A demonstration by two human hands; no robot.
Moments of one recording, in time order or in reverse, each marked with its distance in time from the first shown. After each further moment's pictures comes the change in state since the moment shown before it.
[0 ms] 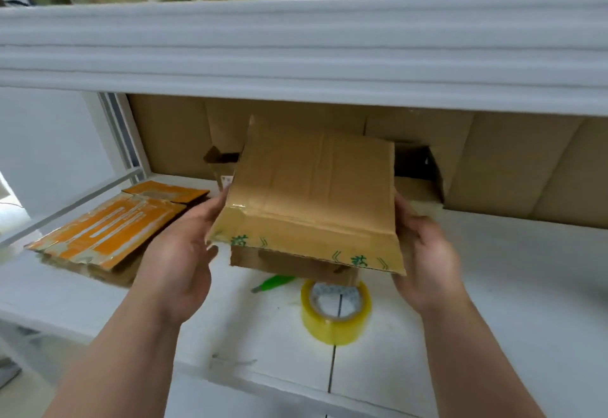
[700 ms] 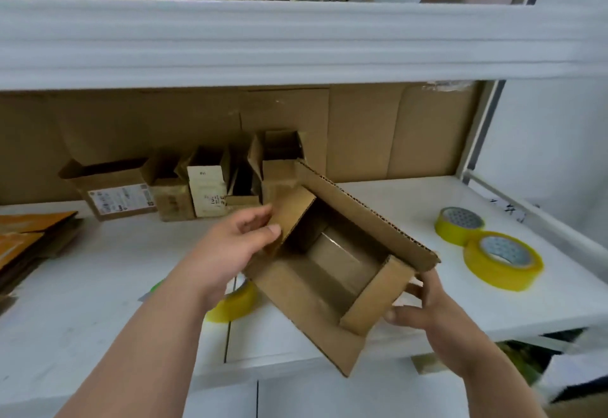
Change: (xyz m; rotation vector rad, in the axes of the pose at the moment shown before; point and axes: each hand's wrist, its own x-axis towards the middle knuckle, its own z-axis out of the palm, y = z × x) left_hand -0.059 -0.018 0.163 0.326 -0.504 -0.089; right_hand -0.178 -0.025 -0.164 -0.513 0.293 0.100
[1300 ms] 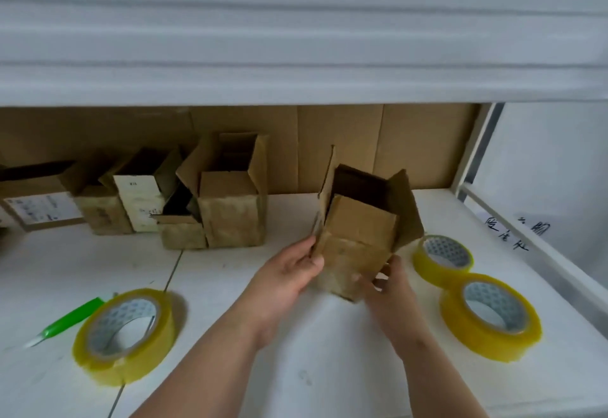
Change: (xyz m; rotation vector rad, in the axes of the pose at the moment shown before) left_hand 0.103 -0.035 0.163 -0.166 -0.157 -0.084; right_hand 0.141 0.027 -0.064 -0.278 0.293 0.003
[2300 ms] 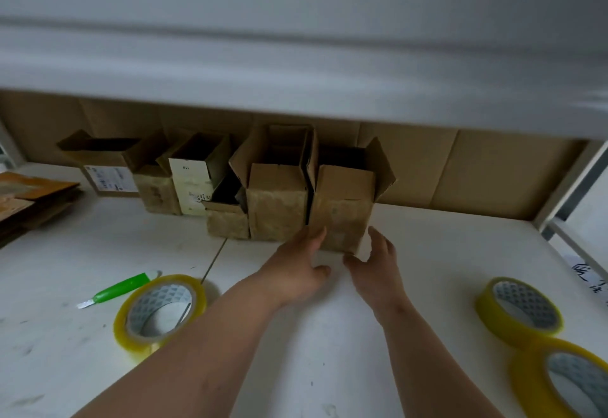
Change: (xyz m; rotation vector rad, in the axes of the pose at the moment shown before) left_hand 0.064 -0.008 -0.054 0.829 0.095 -0.016; right_hand 0.057 -0.058 0.077 -0.173 -0.212 -0.077
